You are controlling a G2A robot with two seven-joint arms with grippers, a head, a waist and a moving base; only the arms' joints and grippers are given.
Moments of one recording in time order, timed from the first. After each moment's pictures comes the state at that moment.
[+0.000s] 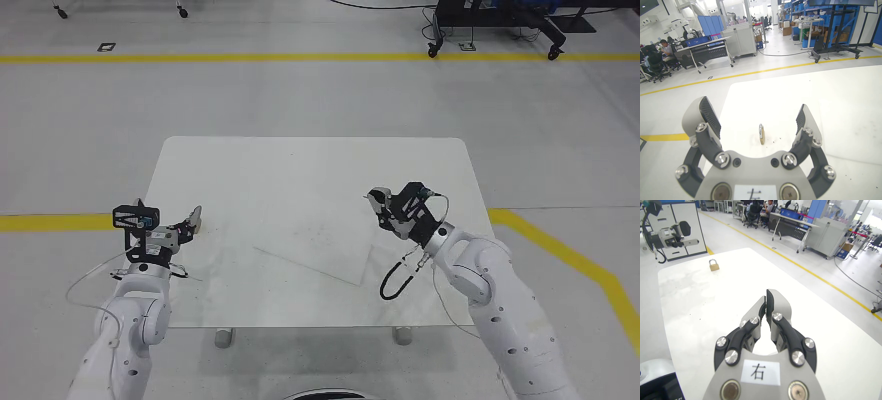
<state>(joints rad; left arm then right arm) 1.73 -1.15 -1.60 -1.80 1.33 0.00 0.00 -1.52 -1.19 1.40 -1.81 -1.29 -0.54 0.13</state>
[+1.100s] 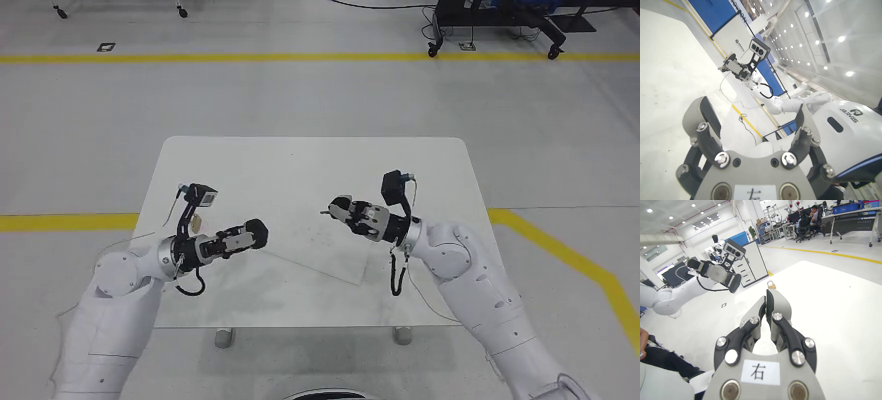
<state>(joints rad) 1.36 -1.09 -1.44 -1.53 -0.52 -0.50 -1.30 -1.26 -1.22 1.17 -1.45 -0.53 -0.83 0.35</state>
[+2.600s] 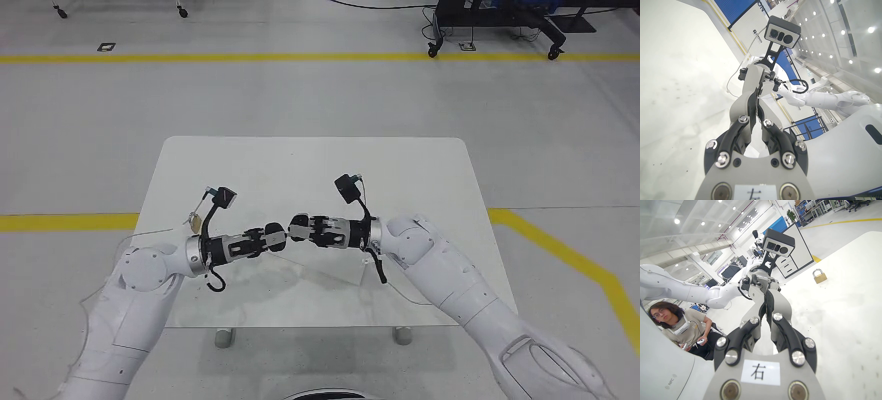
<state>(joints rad) 1.33 -1.07 -1.32 -1.51 -0.26 -0.57 -1.10 -1.01 -1.28 0.83 -1.16 -0.04 -0.94 0.60</state>
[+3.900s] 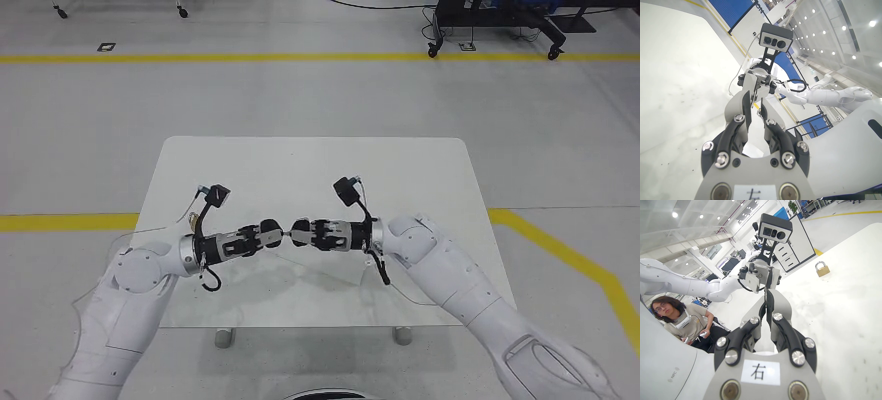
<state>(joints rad) 1.34 -1.04 -1.33 -1.53 -0.25 -0.62 -1.07 -1.01 -1.26 0.84 -1.17 -0.02 -0.94 0.66</state>
